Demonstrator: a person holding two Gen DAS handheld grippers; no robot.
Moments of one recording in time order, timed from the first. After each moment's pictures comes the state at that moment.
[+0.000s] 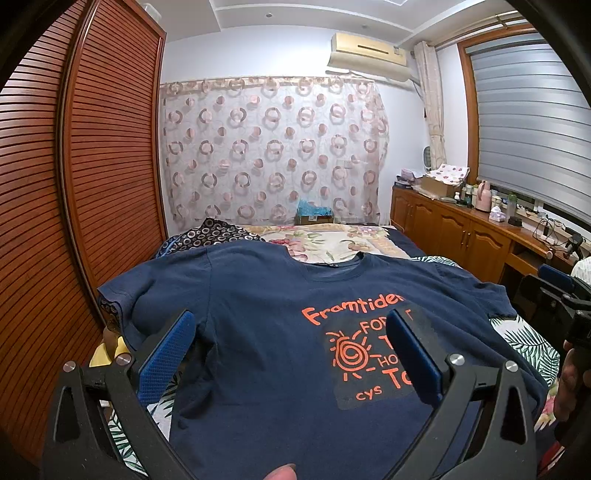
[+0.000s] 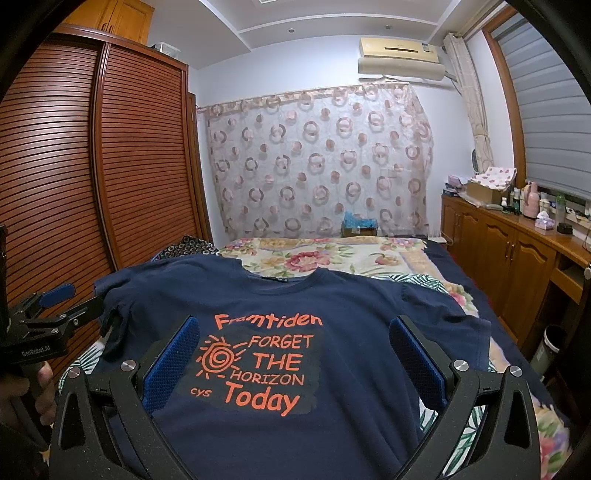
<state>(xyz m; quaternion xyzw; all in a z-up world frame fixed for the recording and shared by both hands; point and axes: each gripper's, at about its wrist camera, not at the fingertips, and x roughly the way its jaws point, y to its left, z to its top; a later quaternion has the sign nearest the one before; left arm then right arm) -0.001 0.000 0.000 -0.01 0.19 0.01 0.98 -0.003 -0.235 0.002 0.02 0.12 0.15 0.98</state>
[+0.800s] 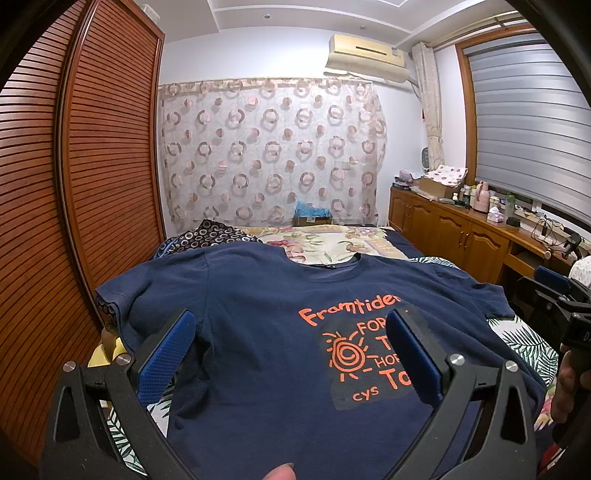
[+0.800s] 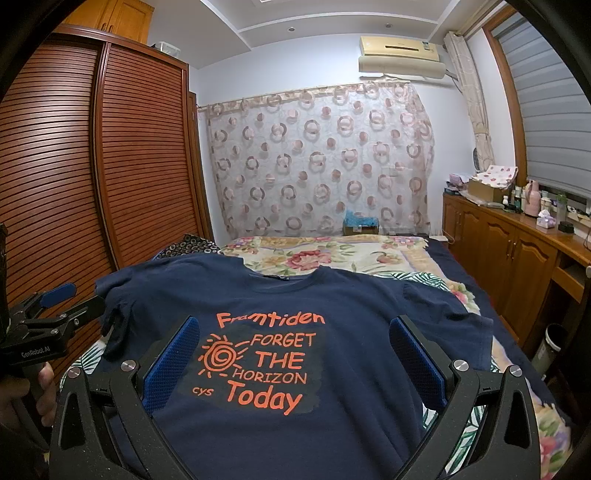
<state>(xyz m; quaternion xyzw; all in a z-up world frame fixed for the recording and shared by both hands) 0.000 -0.001 0.000 -0.01 0.19 0.01 0.98 -0.004 -0.237 0.000 0.02 0.12 0.15 0.98</state>
